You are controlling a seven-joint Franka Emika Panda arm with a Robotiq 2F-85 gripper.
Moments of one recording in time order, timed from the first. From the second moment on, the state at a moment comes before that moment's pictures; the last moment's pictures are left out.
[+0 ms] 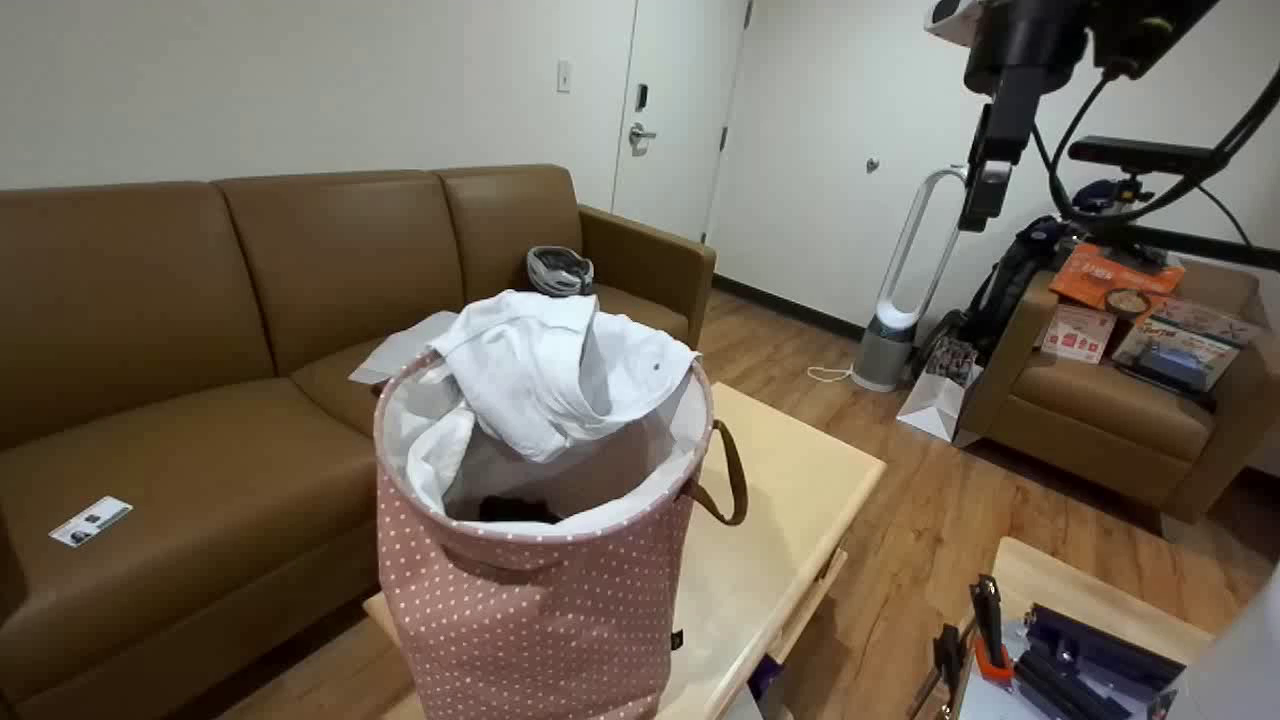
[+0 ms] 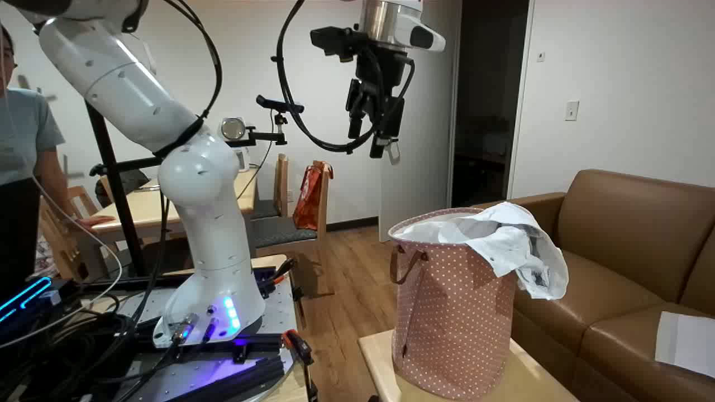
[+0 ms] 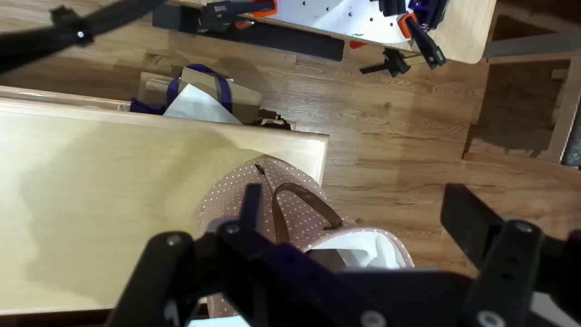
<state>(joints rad) -0.05 -0.60 -0.39 -2.33 -0.03 1.52 -0.49</state>
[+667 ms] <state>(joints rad) -0.01 -0.55 -0.32 -2.33 0.06 1.67 -0.49</state>
